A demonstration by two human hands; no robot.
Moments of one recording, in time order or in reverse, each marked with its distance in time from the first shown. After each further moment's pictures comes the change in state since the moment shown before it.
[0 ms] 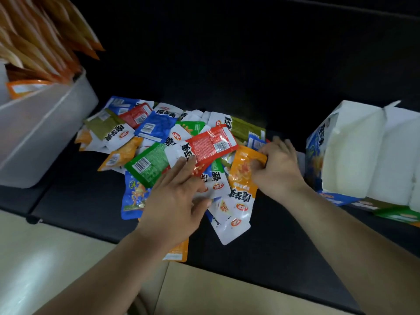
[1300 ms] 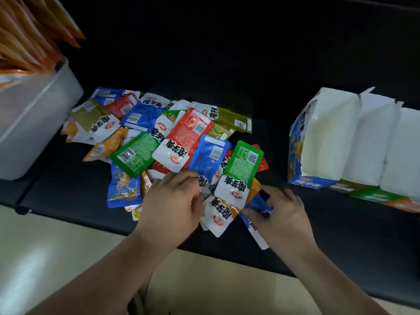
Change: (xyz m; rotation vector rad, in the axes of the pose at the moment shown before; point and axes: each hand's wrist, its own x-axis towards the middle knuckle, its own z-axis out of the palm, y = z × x) left_hand -0.016 0.035 0.001 0.055 0.041 0.040; right_hand -0.105 0.067 0.016 0.003 0.005 0.049
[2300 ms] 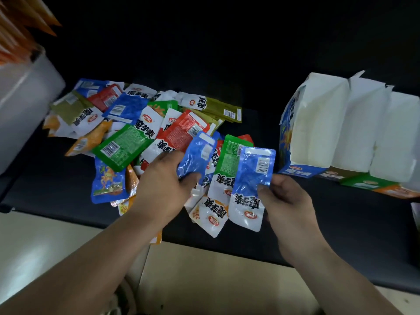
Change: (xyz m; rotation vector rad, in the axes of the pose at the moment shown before) left_hand 0.029 0.010 0.002 -0.266 -0.065 -0.356; right_hand -0.015 -0.008 -0.021 0.990 0.047 0.309
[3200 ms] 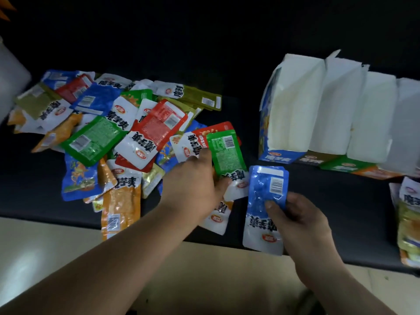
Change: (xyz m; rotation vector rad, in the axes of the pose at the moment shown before) left_hand -0.013 0.068 0.055 0.306 -0.147 0.143; right_hand -0.021 0.033 -0.067 -0.204 0.136 0.066
